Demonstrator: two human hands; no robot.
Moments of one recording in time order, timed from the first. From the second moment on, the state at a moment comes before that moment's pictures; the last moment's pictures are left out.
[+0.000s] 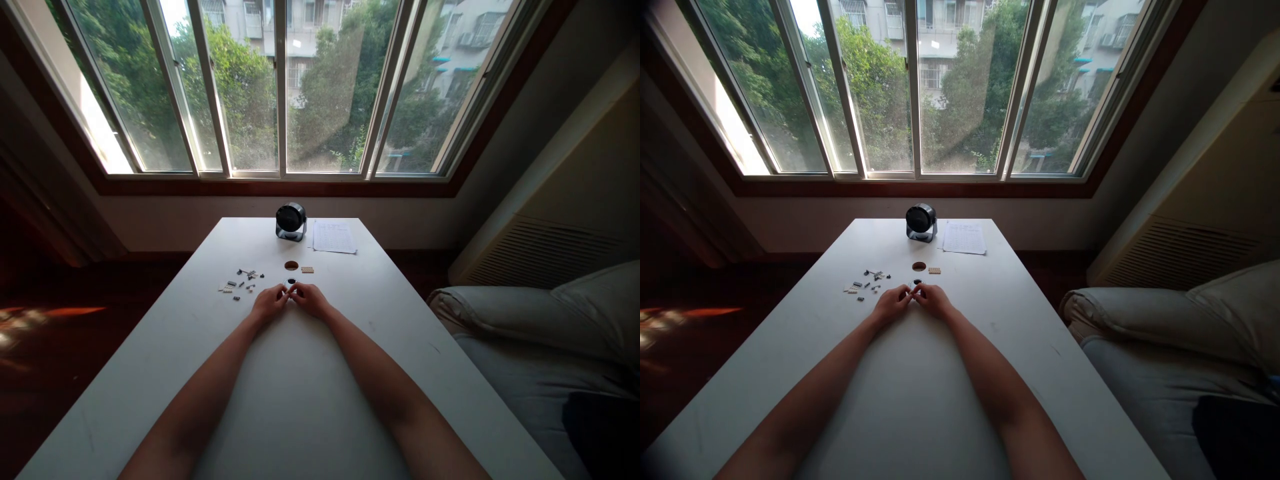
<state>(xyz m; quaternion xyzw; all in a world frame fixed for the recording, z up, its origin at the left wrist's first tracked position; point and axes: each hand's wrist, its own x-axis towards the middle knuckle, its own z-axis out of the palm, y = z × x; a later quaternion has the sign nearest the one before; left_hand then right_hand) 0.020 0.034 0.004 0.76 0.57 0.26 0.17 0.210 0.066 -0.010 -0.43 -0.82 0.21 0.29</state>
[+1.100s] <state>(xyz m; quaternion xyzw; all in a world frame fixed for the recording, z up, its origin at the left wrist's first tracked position) 0.021 0.033 0.003 0.76 0.57 0.27 0.17 0.210 0.067 -0.013 -0.43 -0.82 0.21 0.30</state>
